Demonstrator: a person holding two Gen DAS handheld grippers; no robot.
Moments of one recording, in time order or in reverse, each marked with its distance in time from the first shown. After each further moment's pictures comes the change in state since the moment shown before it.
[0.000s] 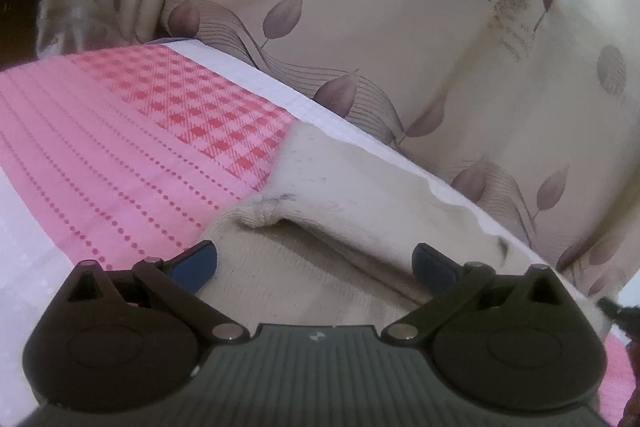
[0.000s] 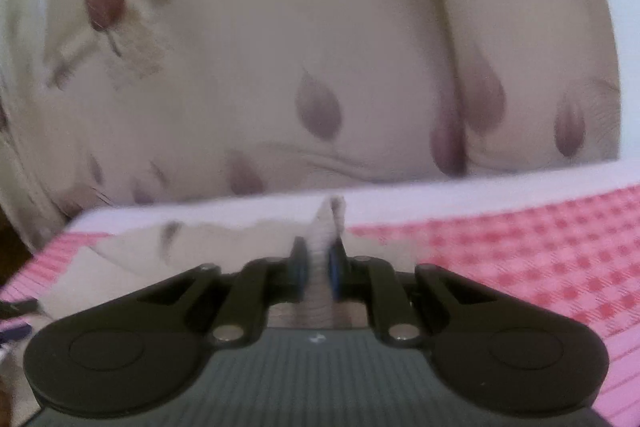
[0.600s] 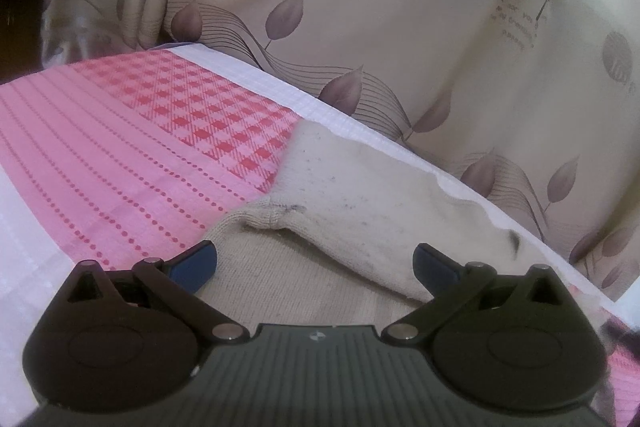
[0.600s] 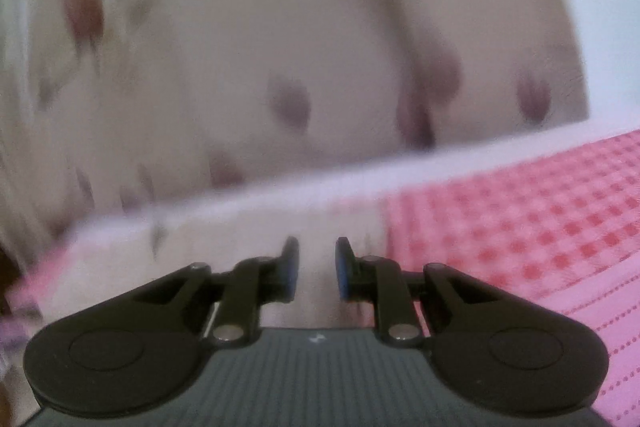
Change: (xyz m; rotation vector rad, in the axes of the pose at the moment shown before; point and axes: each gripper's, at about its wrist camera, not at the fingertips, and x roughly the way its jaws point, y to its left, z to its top) left arm 0.000 -0.003 -0.001 0.026 0.001 0.039; right arm 0.000 0.004 -0.037 0.019 0.059 -0.029
